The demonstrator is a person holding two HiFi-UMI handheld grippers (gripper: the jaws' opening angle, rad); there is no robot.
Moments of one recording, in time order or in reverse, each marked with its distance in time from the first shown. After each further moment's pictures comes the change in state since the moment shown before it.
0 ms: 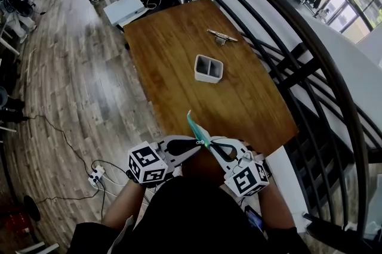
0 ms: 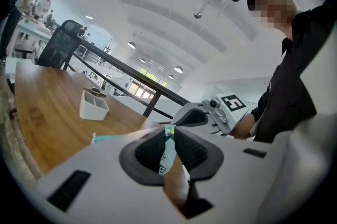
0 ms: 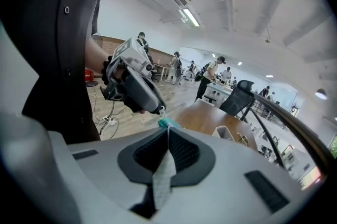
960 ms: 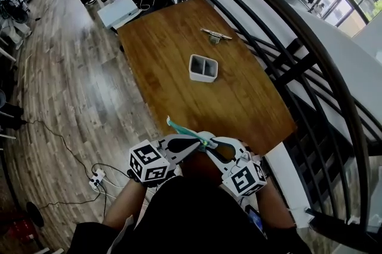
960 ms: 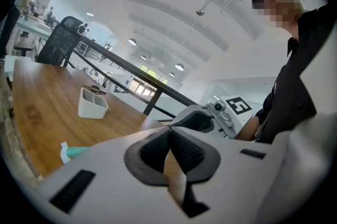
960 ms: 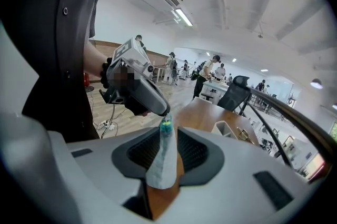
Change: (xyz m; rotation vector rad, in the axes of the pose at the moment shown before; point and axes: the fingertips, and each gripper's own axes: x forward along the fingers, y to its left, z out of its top) left arm 0.014 0.005 0.000 -0.018 0.033 0.000; right arm -0.001 0.001 -0.007 0.071 -0.009 -0.021
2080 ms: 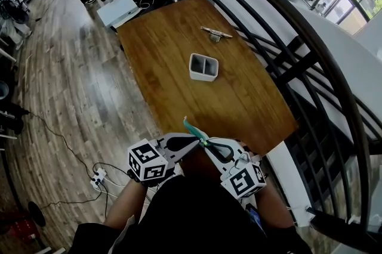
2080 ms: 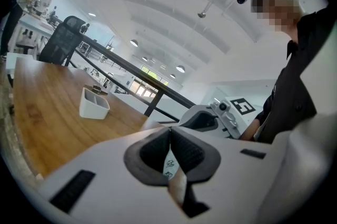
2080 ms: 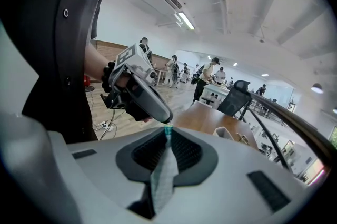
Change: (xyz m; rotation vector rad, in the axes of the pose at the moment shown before) left arm 0.000 0.004 0.006 -0.018 -0.019 0.001; right arm -0.002 -0.001 0.016 -0.023 -0.032 0.000
